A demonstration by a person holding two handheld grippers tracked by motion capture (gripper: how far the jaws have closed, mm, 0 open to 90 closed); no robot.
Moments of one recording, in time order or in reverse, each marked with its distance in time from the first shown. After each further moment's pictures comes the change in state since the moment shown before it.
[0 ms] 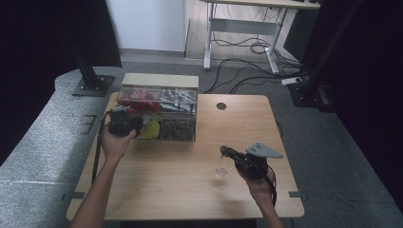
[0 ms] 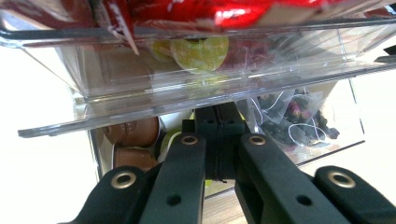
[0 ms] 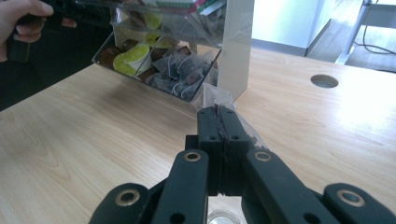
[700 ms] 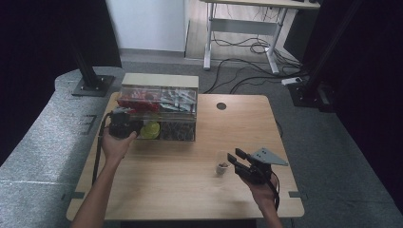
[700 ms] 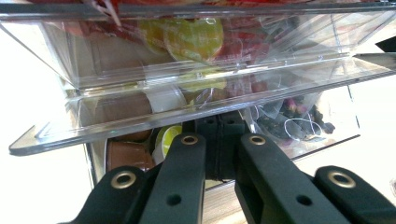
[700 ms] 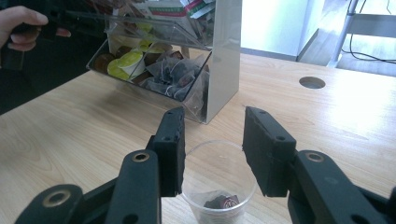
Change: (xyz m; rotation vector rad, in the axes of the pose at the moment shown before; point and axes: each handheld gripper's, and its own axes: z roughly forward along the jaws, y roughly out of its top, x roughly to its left) left arm -0.002 -0.005 0.001 0.004 -0.013 0.001; right arm -0.003 -0.014 -0.012 -0.060 -0.033 0.020
